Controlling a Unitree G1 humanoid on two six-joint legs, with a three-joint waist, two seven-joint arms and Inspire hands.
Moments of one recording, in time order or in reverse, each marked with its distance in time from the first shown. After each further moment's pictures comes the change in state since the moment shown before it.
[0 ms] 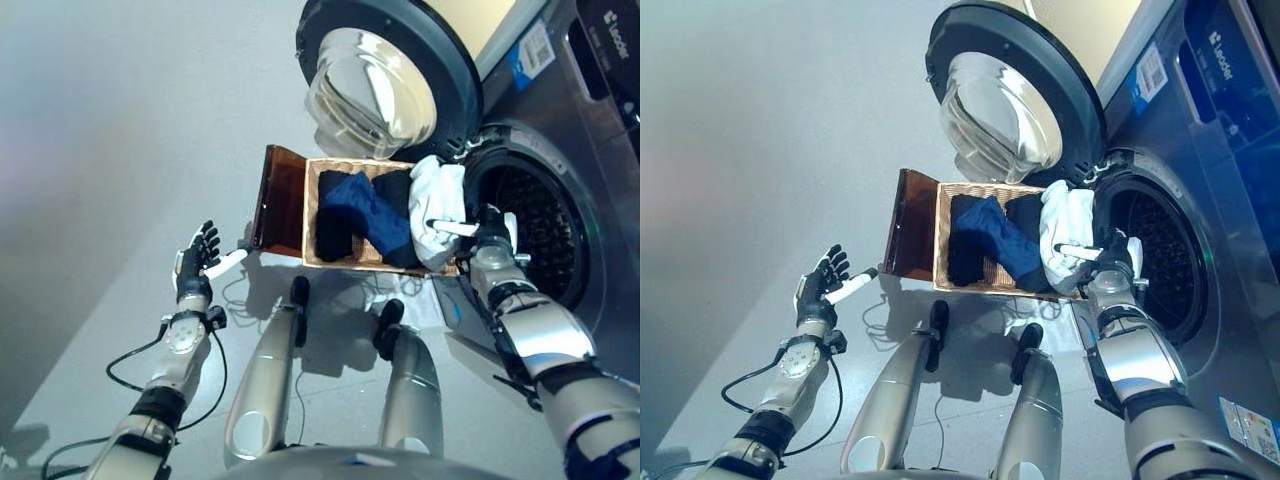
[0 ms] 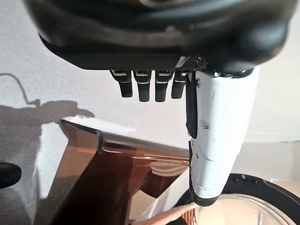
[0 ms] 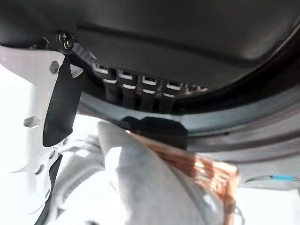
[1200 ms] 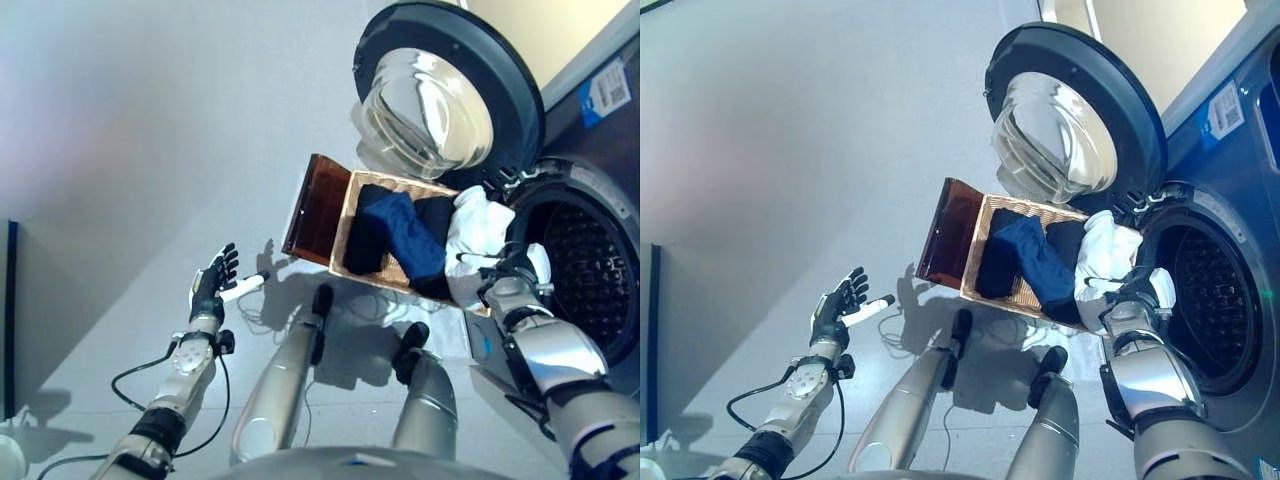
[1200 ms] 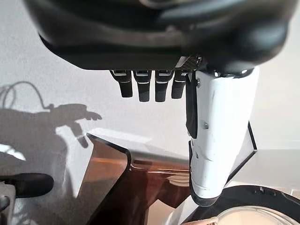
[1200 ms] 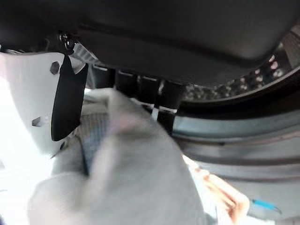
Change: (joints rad) left arm 0.072 0.016 -0.121 -0.022 0.011 -0.001 -0.030; right arm 0.103 -0.044 -0.071 0.065 -0.172 0.018 -0.088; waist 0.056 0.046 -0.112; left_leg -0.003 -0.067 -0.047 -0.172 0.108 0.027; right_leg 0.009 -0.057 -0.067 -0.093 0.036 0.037
